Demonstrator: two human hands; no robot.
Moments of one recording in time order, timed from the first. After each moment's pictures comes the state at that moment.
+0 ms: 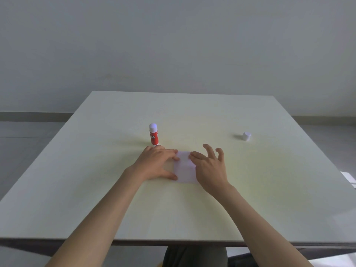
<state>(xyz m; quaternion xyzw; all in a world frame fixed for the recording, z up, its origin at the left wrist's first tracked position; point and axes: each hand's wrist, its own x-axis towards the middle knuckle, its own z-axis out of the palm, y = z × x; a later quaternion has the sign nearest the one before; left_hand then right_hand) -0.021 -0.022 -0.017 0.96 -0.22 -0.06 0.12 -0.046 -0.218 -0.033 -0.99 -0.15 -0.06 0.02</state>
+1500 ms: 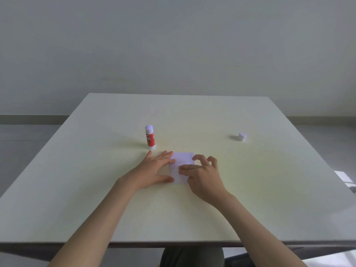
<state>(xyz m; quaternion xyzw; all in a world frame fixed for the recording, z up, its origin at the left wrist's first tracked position) -0.033 -0.018 -0.031 0.93 -0.24 -0.11 0.24 -0.070 -0.219 -0.032 -0.96 -0.22 -0.09 0.13</state>
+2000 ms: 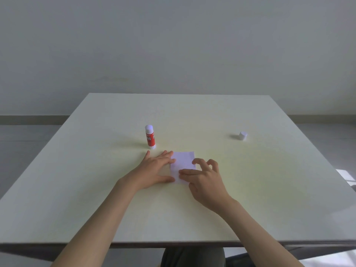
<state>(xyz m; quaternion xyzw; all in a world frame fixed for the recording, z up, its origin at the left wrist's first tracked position) -0.035 -0.020 -0.030 0.94 -0.22 -0.13 0.23 -0.085 -0.221 -0.030 -0.95 -0.25 -0.18 0.08</state>
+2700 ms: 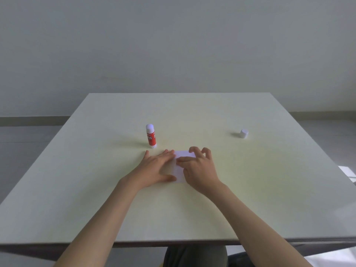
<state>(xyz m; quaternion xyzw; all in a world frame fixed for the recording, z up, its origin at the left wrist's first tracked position) -0.036 -0.023 -0.025 0.94 -0.20 -0.13 0.24 -0.054 -0.201 -0.027 -0.96 -0.22 -0.16 0.02</state>
